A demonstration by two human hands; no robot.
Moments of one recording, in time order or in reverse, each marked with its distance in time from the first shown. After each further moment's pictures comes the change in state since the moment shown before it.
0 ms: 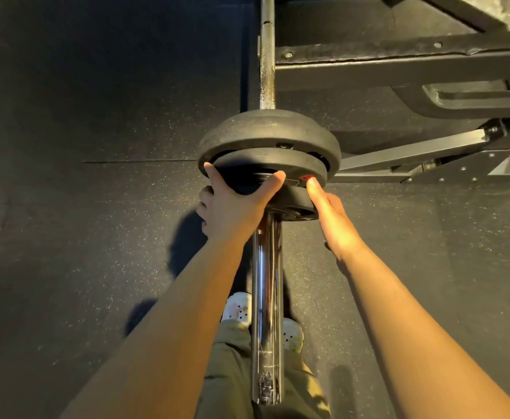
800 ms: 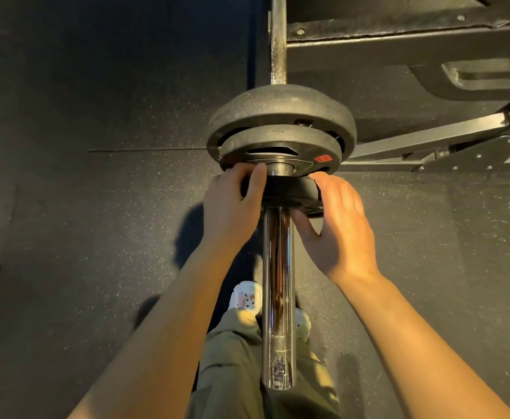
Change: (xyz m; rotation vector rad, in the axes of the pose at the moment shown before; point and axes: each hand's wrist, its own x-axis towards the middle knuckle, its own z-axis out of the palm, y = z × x) left_hand -0.002 -0.043 -0.006 -0.017 0.086 0.528; right_hand -0.030 0.032 0.019 -0.716 0.336 -0.790
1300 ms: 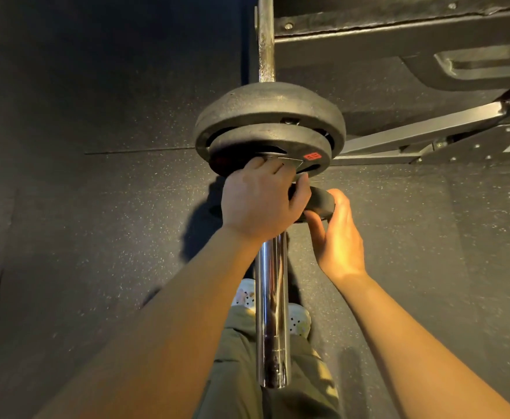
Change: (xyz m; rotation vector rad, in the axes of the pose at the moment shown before) left_hand 0.012 0.026 0.031 0.596 0.036 0.610; right_hand -0.013 0.046 0.030 0.230 -0.046 0.277
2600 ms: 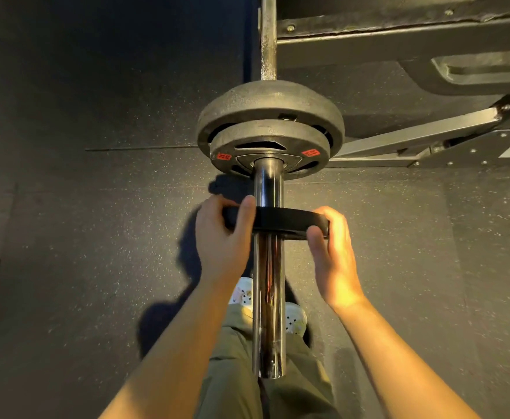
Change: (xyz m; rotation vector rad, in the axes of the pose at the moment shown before) left_hand -0.081 0.000 -0.008 -0.716 0.099 -0.760; right_hand -0.038 -0.005 -0.002 0.400 0.005 -0.100
